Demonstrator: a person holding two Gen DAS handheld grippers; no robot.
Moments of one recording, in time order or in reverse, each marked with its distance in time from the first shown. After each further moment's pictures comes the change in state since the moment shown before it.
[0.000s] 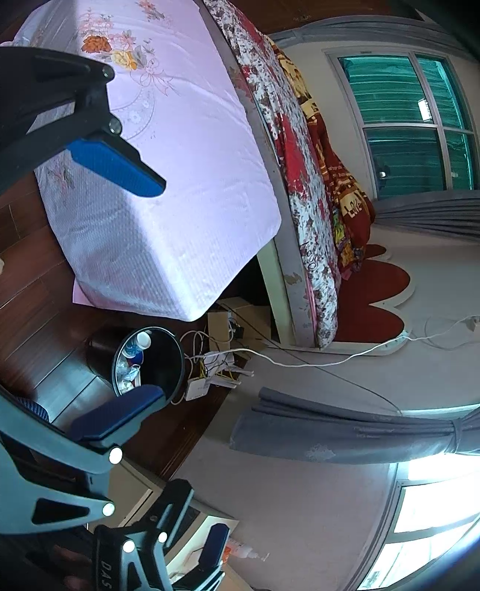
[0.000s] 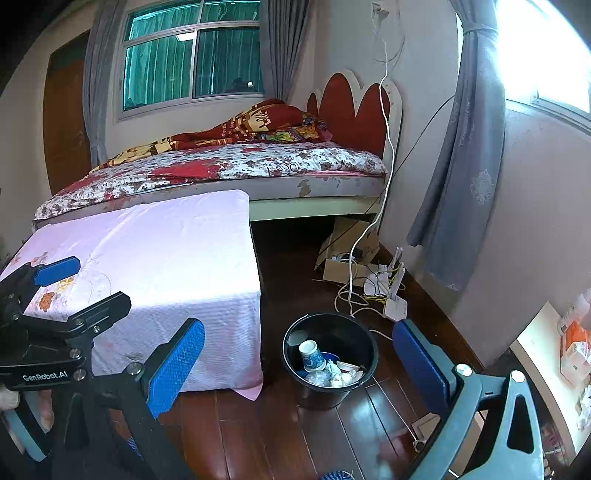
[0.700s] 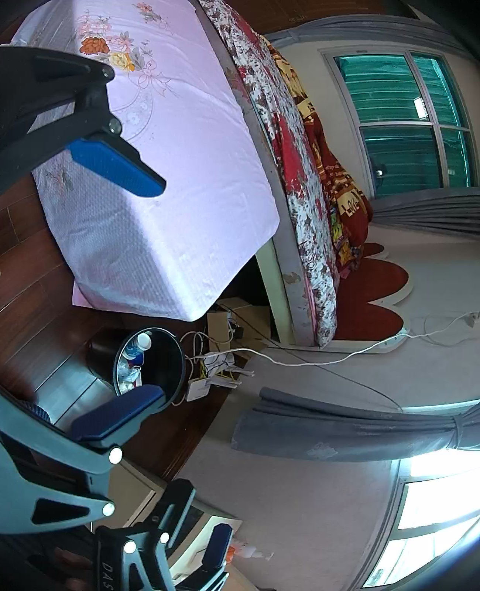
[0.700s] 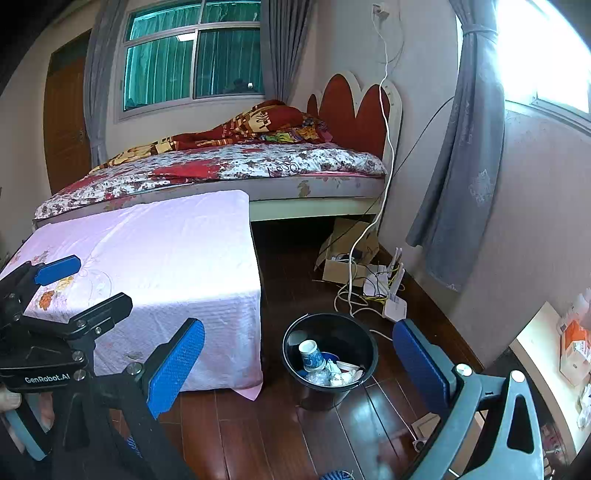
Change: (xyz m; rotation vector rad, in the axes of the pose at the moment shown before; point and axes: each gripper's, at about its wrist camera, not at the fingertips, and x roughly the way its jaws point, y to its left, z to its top) left arm -0.003 -0.003 -0.002 0.012 -0.008 0.006; right arm 0.002 0.001 -0.004 -0.002 -0.004 0.001
